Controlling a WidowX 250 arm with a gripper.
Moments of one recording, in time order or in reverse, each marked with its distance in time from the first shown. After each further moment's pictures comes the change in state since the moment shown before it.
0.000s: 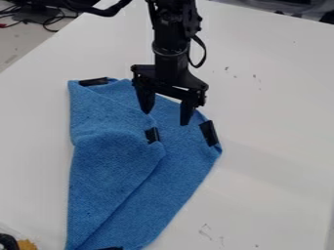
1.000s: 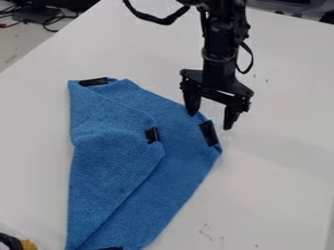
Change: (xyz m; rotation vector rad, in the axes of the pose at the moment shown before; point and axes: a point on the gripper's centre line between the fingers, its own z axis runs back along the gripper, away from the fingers) arm 0.033 -0.060 -0.023 -0.077 0.007 -0.145
